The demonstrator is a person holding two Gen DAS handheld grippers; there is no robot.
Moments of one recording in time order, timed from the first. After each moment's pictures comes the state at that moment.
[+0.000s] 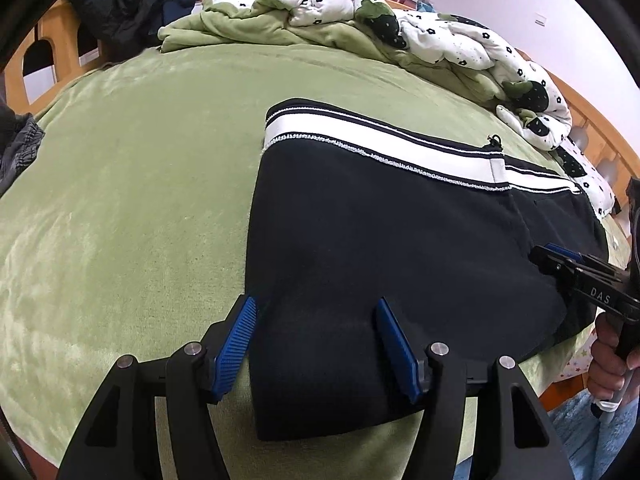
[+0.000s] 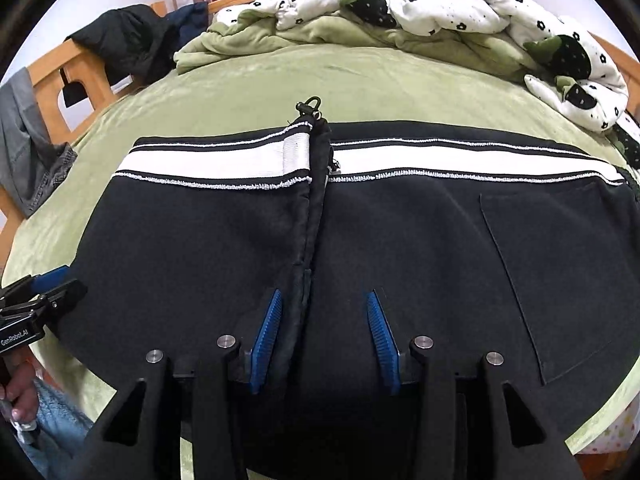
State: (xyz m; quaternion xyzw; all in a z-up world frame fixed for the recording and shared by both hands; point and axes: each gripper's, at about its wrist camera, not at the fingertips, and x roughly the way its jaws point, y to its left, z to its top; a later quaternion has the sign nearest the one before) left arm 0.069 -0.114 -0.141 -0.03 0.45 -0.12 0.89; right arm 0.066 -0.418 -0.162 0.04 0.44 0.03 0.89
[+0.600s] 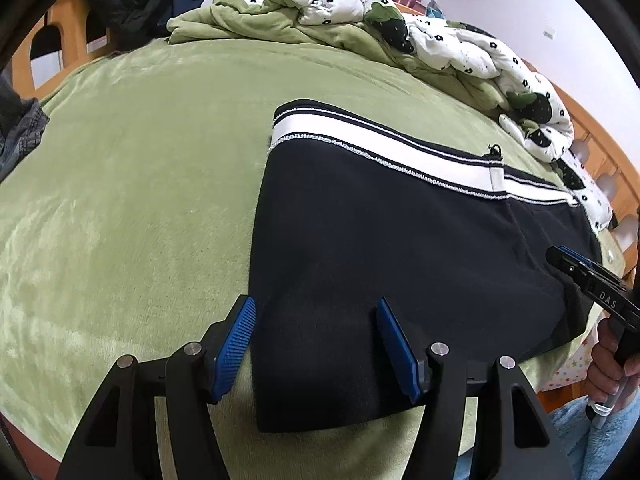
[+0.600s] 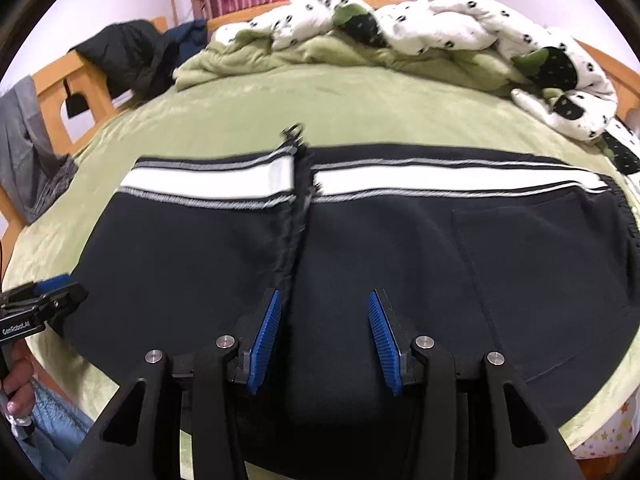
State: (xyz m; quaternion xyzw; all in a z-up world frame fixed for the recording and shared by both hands) left arm 0.066 -0.108 -0.139 -0.06 0.45 -0.12 0.88; right arm 0.052 -0.436 -0.146 0.04 0.41 0.02 0.91
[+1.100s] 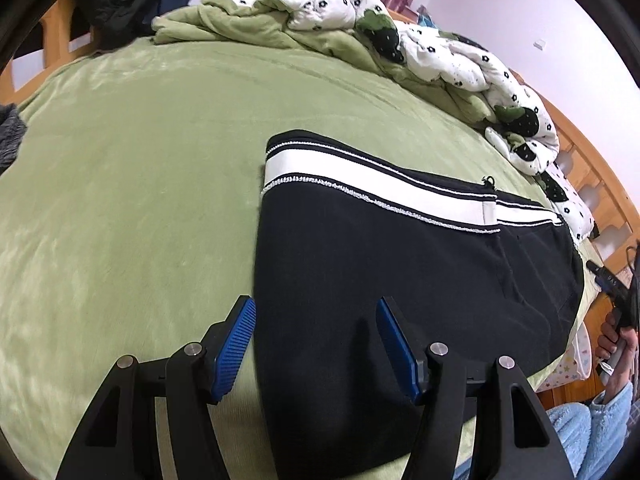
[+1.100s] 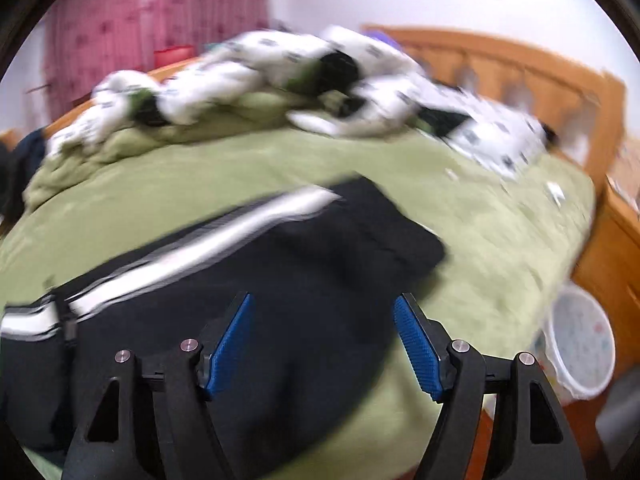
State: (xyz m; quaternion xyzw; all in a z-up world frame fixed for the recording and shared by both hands) left arm 0.108 -0.102 -0.130 -0.07 0.45 -0.16 0.87; right arm 0.005 -0.663 -0.110 0.12 0.34 -0.26 0.89
